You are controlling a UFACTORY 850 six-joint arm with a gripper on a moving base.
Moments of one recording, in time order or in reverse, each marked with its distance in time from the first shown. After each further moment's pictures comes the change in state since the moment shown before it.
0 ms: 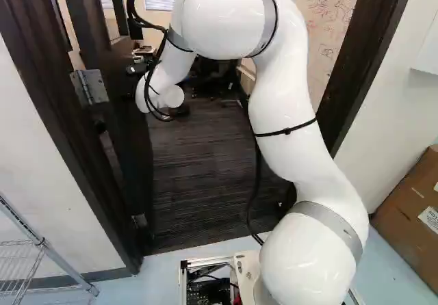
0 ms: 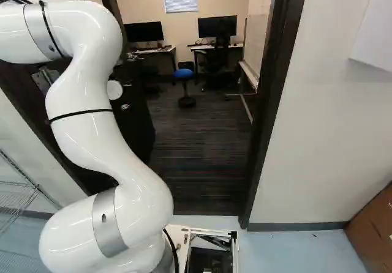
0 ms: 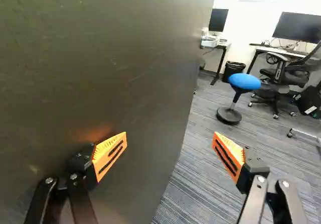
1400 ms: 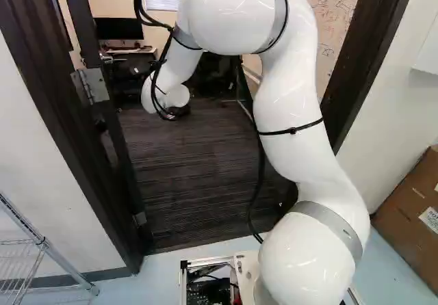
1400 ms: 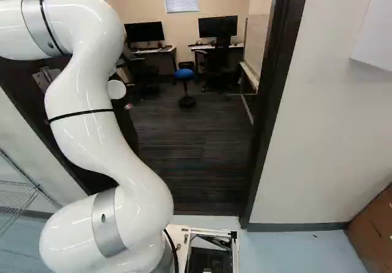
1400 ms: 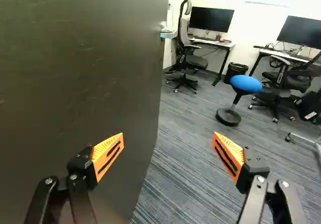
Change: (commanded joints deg) arm -2.3 2.9 3.8 -2.3 0.0 0.0
